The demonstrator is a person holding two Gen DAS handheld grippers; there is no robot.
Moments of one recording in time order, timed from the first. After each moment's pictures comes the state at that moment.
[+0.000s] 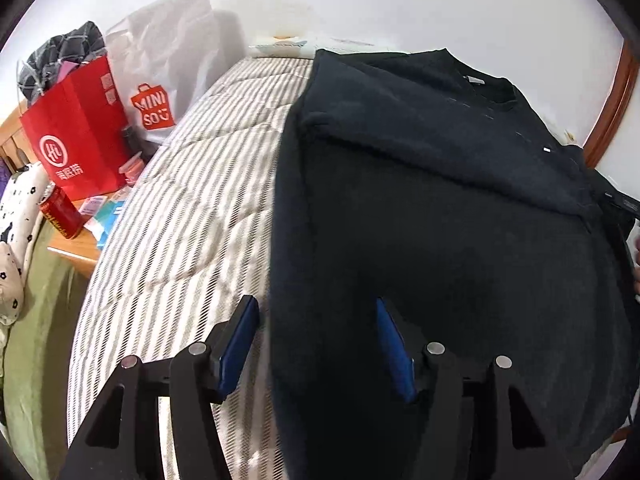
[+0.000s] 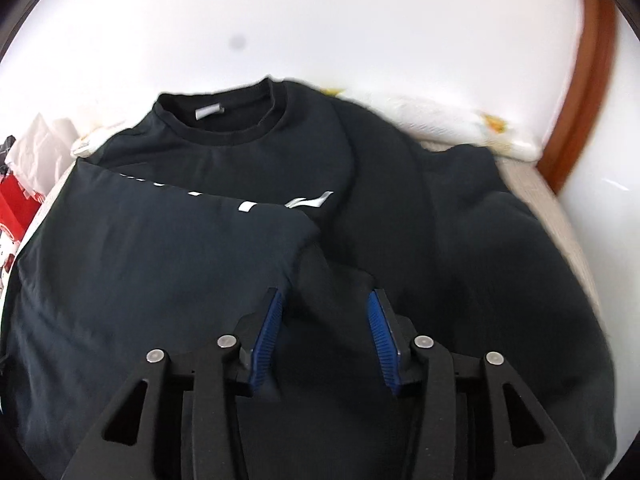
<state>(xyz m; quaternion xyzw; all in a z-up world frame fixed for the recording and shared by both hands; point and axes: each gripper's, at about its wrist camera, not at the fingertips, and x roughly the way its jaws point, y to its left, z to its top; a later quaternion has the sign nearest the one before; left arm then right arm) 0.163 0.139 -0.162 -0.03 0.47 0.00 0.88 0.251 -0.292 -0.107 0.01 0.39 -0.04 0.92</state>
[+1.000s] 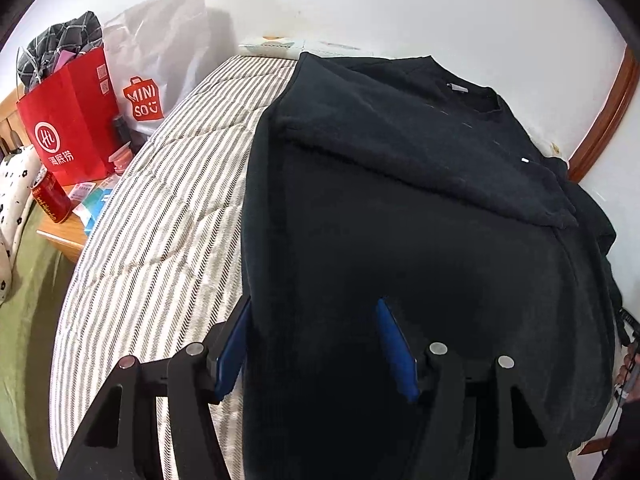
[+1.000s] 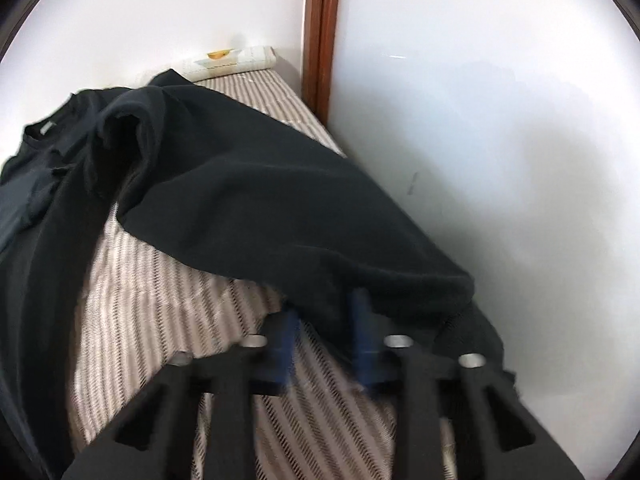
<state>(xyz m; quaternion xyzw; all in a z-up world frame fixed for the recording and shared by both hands) 0.159 0.119 -0.145 -0.07 0.48 -0.02 0.87 0.089 -0.488 -0.158 0.07 0.41 -0.25 0.88</state>
